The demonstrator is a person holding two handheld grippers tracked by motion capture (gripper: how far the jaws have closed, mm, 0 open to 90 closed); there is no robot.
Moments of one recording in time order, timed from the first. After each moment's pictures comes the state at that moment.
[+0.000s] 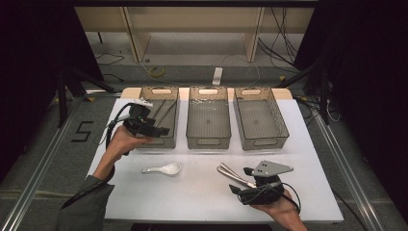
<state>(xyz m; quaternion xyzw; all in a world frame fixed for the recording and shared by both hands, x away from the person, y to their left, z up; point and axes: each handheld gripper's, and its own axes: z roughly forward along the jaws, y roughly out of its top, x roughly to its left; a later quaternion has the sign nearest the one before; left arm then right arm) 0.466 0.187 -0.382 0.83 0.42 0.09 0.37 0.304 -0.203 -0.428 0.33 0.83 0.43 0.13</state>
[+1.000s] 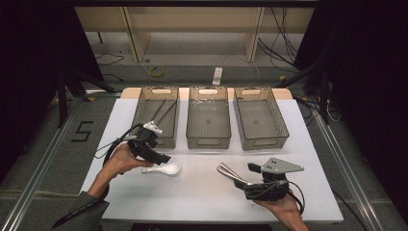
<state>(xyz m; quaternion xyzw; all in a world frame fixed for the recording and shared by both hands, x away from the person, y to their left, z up) 0.424 0.170 -0.414 0.89 0.35 0.06 0.28 0.307 -0.217 -0.428 0.36 0.79 0.48 0.13</state>
